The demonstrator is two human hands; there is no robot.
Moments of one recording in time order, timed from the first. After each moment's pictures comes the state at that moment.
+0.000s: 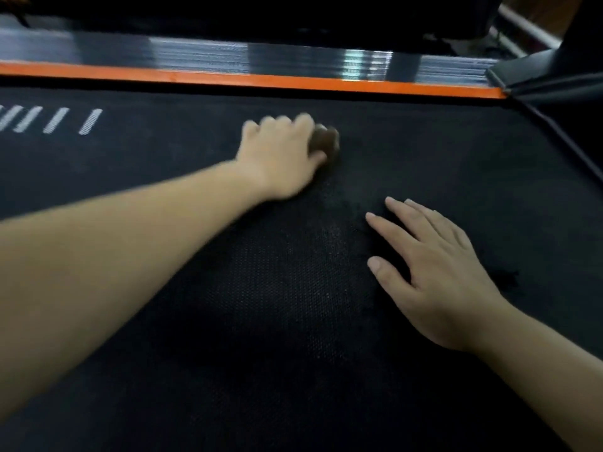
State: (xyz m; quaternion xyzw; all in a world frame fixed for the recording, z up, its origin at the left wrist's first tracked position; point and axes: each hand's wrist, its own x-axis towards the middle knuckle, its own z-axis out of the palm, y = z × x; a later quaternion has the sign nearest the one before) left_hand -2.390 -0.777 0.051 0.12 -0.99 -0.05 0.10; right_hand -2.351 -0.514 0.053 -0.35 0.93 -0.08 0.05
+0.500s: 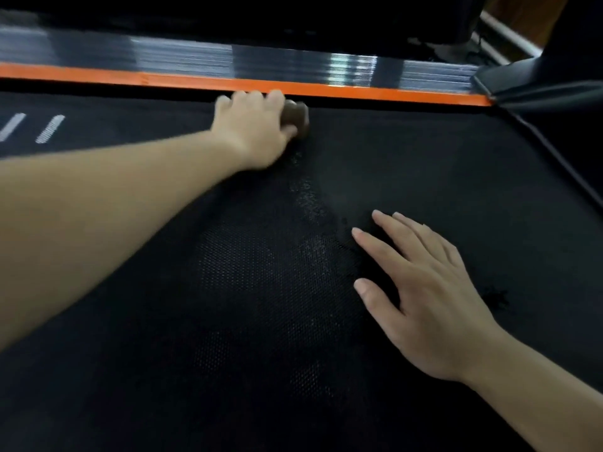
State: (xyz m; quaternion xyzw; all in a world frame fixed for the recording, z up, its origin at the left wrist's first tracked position) left_hand -2.442 -0.816 0.055 0.14 -0.98 -0.06 0.10; right_hand -2.351 -0.512 0.052 -0.36 0.93 -0.08 0.02
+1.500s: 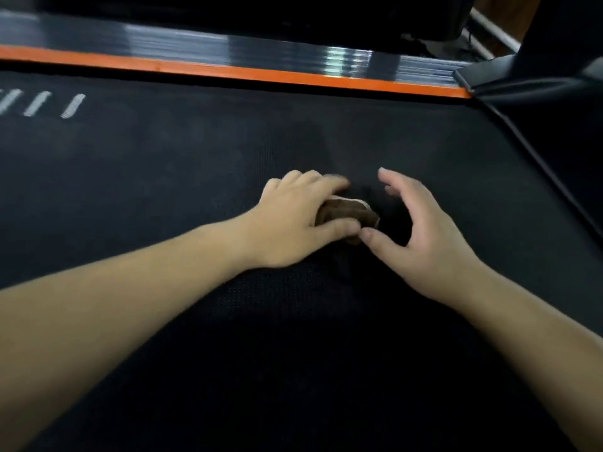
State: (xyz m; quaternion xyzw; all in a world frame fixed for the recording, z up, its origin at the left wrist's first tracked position) left_hand -2.295 -0.713 0.064 -0.06 -0.95 -0.30 0.00; right_hand -2.353 -0.501 0.068 -0.31 0.89 -0.32 0.05
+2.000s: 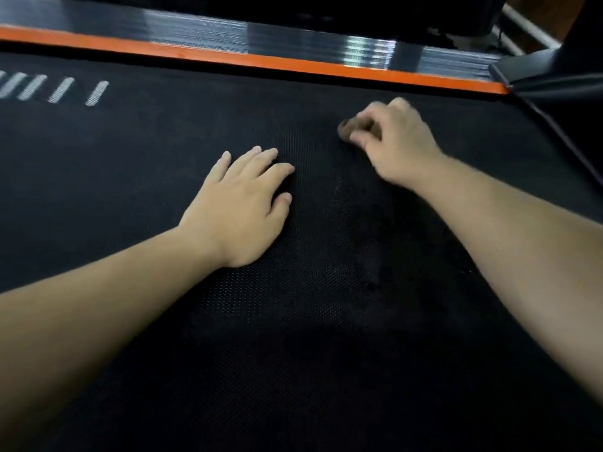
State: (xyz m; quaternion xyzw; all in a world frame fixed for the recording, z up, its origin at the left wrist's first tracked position) left_hand -2.268 -0.772 0.032 0.09 -0.98 -0.15 0.07; right_hand -2.472 -0.607 0.064 -0.35 0.92 -0.16 -0.05
